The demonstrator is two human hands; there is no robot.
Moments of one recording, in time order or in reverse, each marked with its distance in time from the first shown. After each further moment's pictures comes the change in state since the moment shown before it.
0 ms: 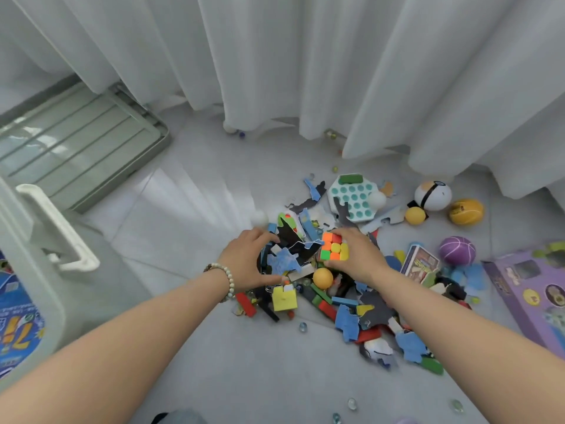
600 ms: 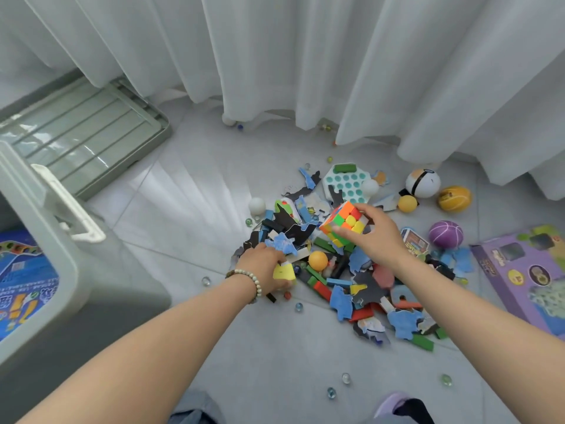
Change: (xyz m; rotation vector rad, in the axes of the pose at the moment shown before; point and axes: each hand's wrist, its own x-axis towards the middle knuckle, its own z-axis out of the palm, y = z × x) left_hand -0.014 0.033 0.040 0.148 -0.126 -0.072; right_hand -0.035 0.010 -0.024 0.410 0.265 -0.010
